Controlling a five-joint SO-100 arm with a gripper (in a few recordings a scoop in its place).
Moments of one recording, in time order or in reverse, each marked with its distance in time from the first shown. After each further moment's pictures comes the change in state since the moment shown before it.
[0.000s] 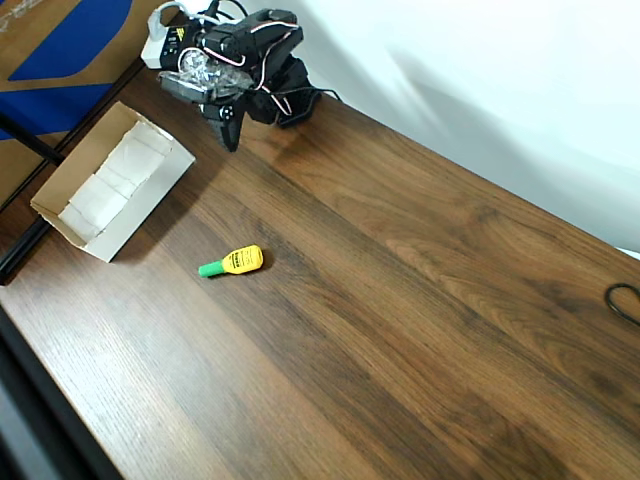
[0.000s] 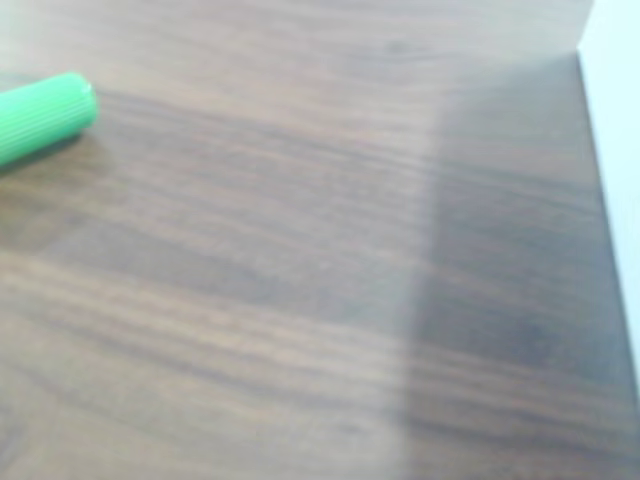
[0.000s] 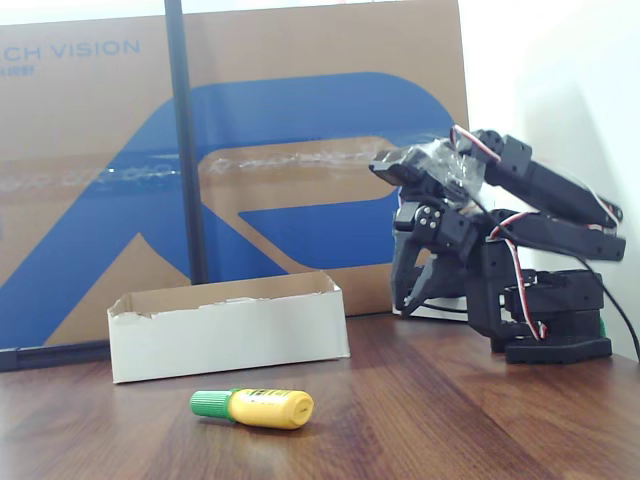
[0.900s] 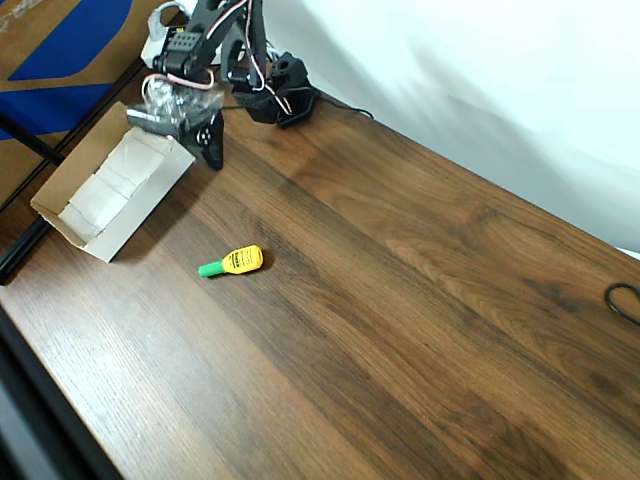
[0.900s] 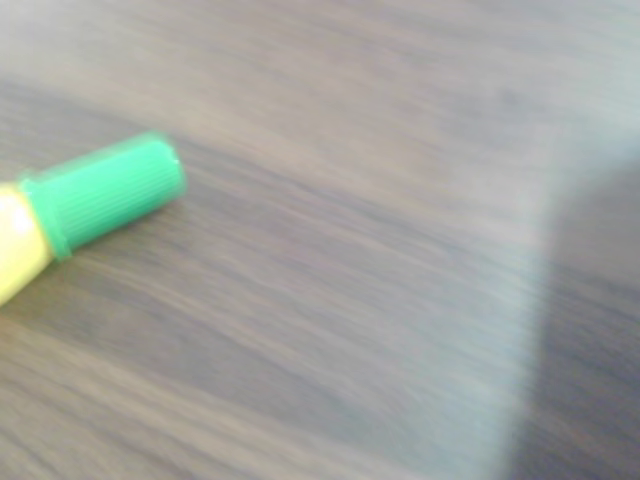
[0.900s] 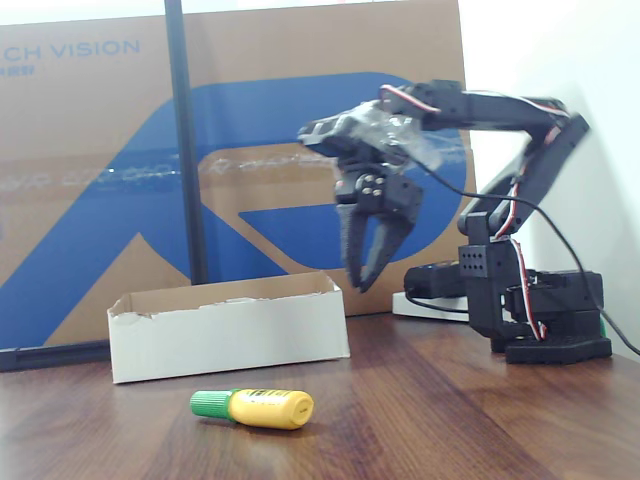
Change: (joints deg) arm -7.6 -60.2 -32.5 -16.9 1.4
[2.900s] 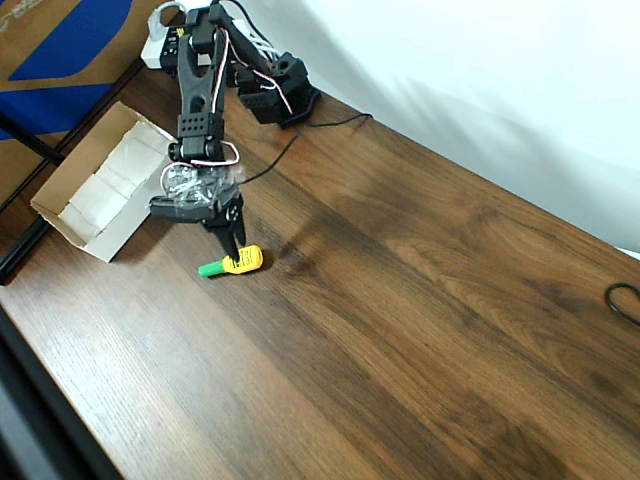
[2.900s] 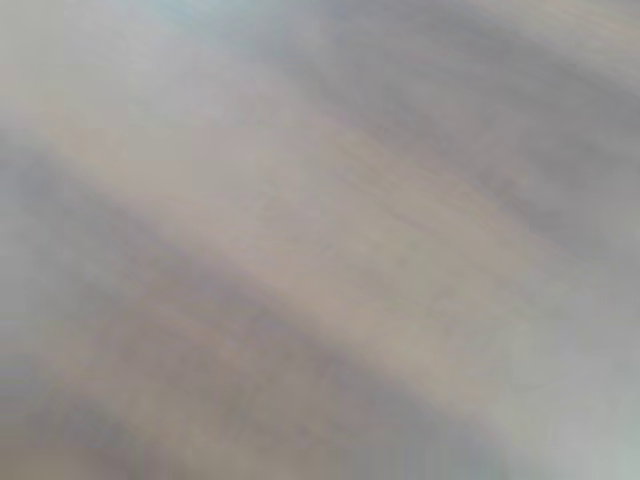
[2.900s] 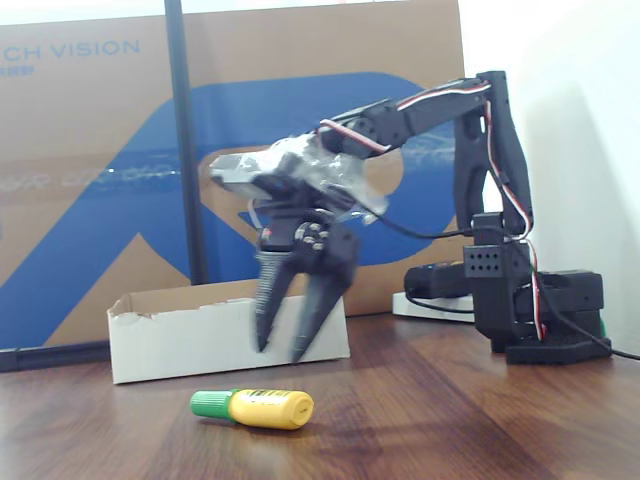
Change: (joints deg) arm -15.1 -44.6 -27.8 -20.1 -1.9
